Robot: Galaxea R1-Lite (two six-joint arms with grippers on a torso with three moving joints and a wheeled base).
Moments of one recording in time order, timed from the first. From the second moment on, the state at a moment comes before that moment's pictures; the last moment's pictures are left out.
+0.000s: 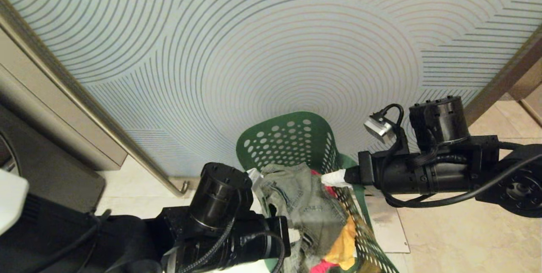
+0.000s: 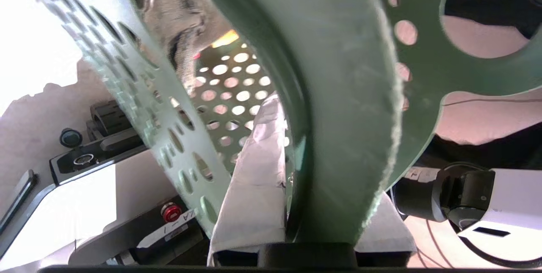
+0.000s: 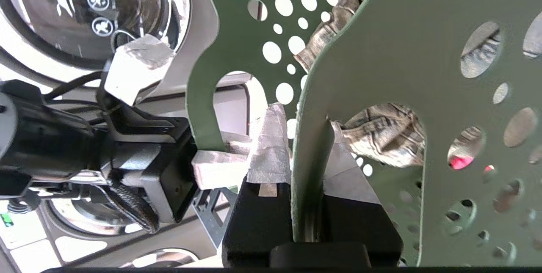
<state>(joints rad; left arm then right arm) -0.90 1.77 -0.72 -0.47 -0.14 -0.75 0.46 1.69 -0.93 -0.28 0.62 0.61</state>
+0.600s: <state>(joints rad) -0.93 1.72 -0.70 -0.43 -0.11 -0.75 0.54 1.64 -0.90 -0.27 0.60 0.63</state>
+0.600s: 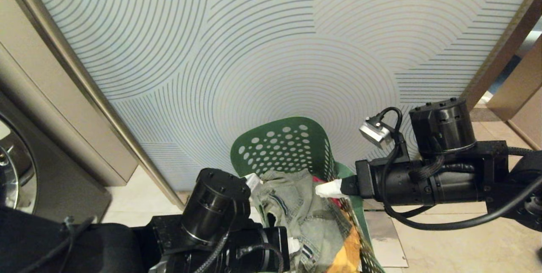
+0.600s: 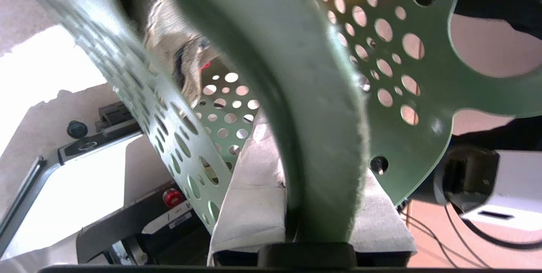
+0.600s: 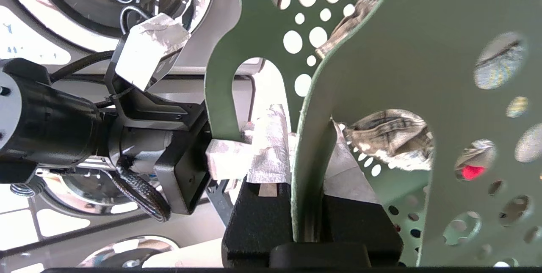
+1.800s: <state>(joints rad) -0.99 1.73 -0.71 -0.44 -0.11 -0.76 0.47 1.62 -0.87 -0.27 0.60 0.51</state>
